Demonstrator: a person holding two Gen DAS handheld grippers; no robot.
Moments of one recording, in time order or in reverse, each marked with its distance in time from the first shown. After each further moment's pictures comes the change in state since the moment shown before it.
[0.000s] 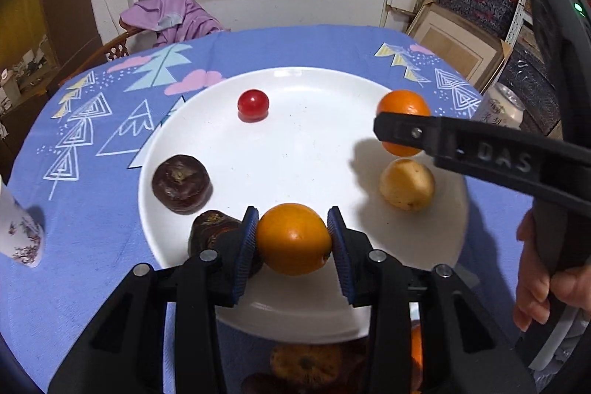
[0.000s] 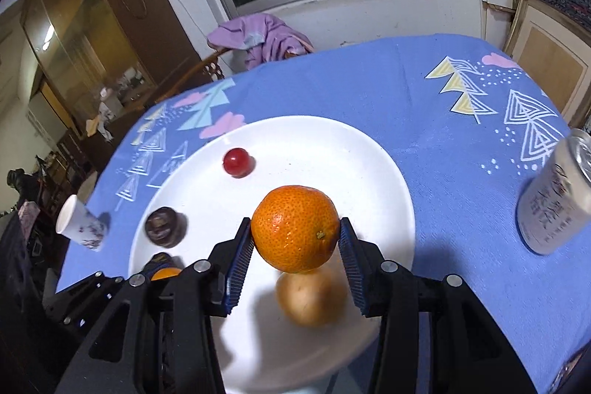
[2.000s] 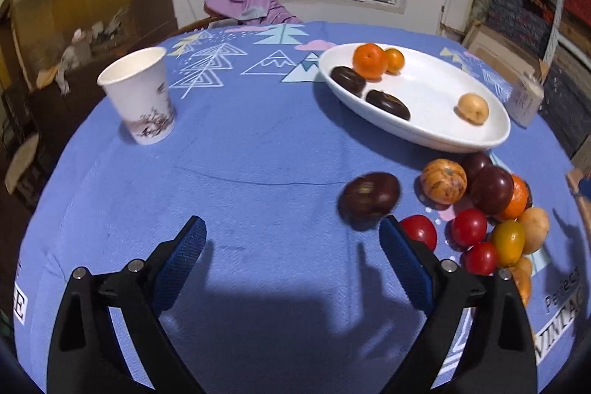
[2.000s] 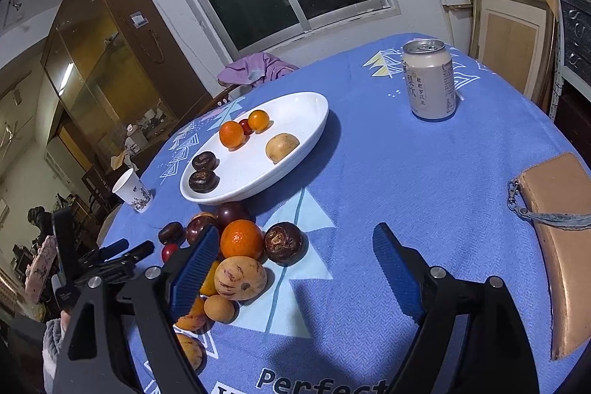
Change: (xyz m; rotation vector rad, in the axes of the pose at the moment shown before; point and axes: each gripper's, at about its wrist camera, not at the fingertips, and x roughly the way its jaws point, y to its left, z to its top) left arm -0.097 0.096 -0.125 -0.158 -0.060 0.169; right arm -0.151 -0.046 -0.162 0.118 -0.183 0.077
